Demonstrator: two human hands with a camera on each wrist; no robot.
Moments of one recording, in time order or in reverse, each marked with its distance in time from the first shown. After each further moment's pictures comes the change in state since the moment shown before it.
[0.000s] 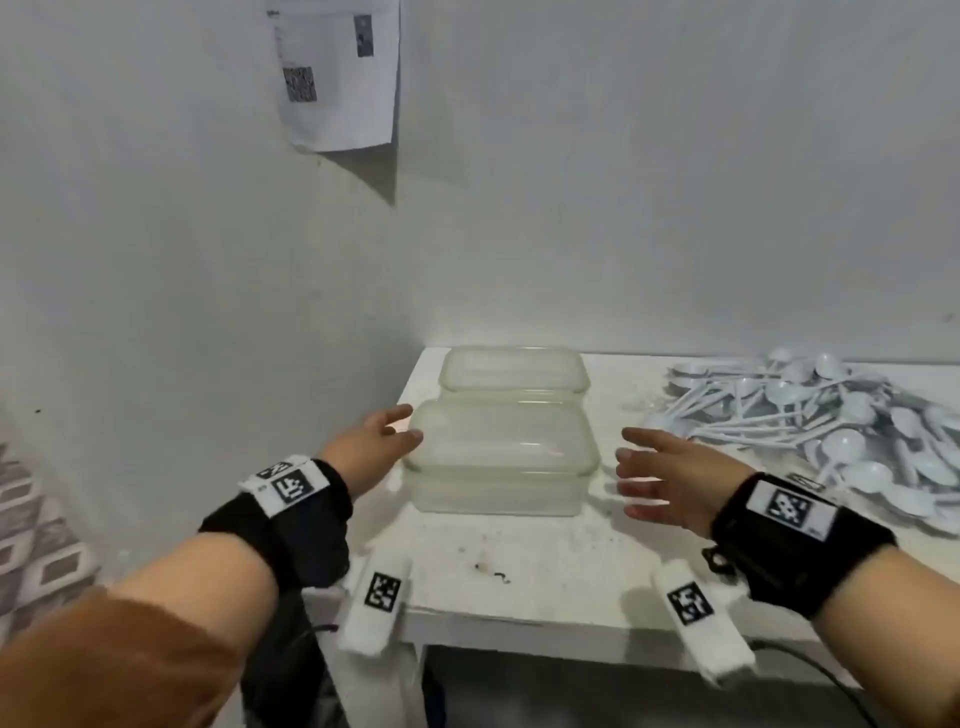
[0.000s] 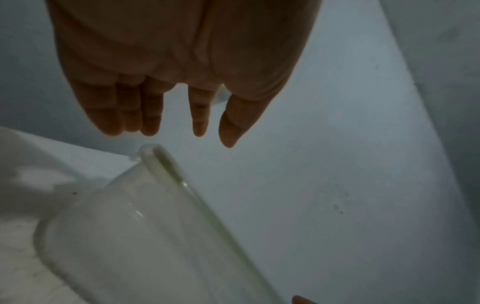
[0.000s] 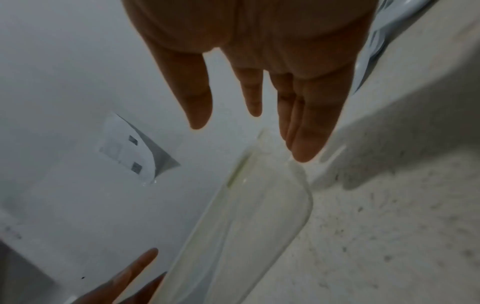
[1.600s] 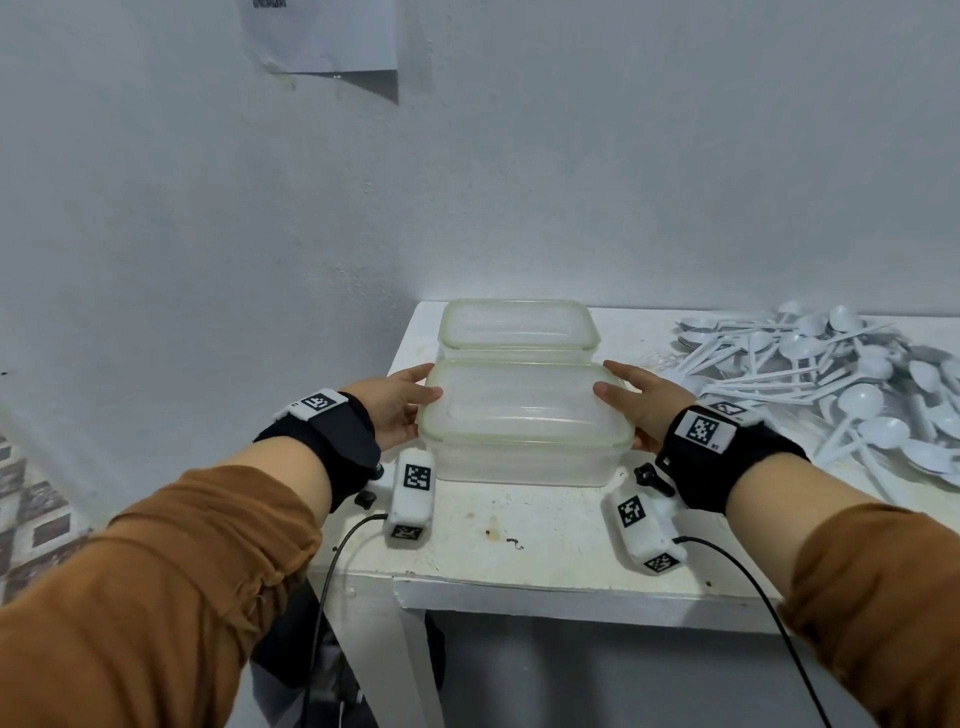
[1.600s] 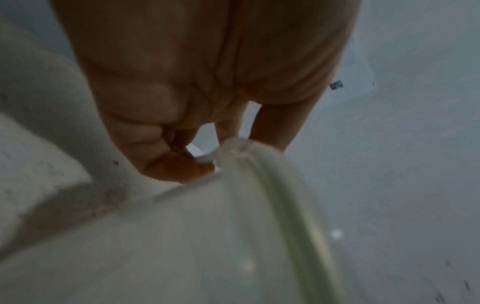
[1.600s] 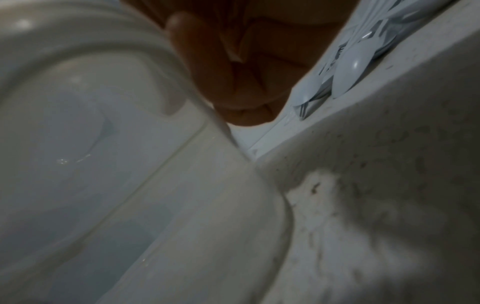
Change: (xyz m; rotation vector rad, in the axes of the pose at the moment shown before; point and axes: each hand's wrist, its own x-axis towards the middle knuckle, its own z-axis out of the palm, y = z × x) left_hand 0.044 0.000 0.014 -0.508 -0.270 -0.189; right_hand 0.063 0.004 0.019 -0.305 0.230 -0.110
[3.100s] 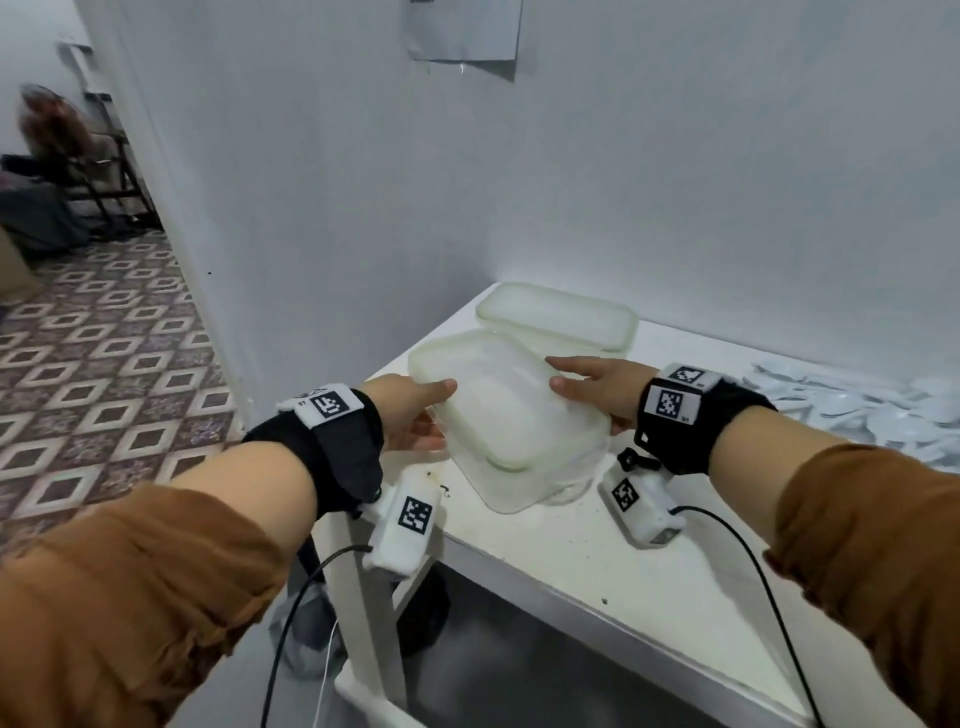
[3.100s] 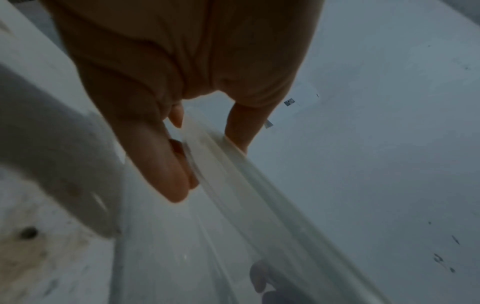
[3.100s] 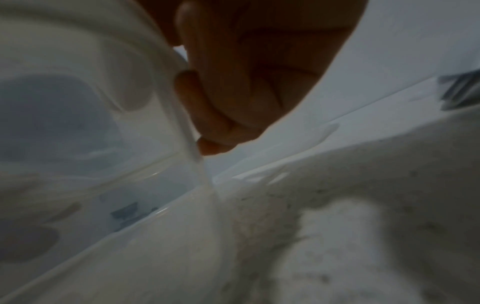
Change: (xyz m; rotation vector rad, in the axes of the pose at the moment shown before) left_hand -0.075 -0.034 0.094 -0.017 0.473 -0.073; right_hand 0.041 -0.024 -0.013 -0.523 -0.623 -0.281
